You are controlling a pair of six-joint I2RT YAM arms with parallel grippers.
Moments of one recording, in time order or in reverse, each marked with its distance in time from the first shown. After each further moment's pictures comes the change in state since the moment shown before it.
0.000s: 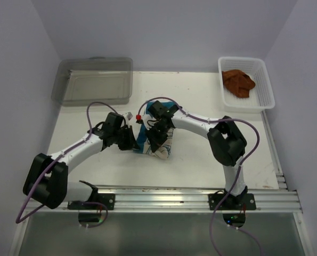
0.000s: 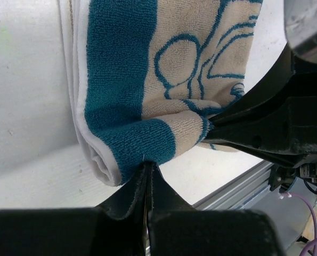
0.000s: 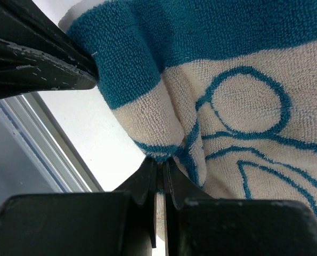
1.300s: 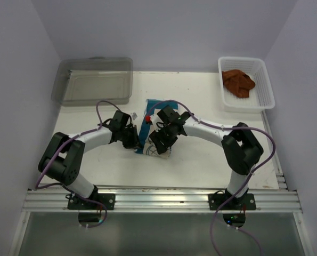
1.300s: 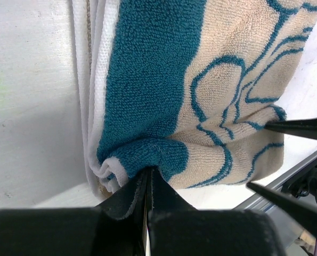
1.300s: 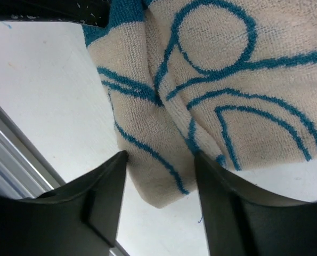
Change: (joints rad) left arm 0.009 0.262 0.066 0.105 0.009 0.014; right arm -0.024 -0.196 -0.242 0.154 0.150 0.024
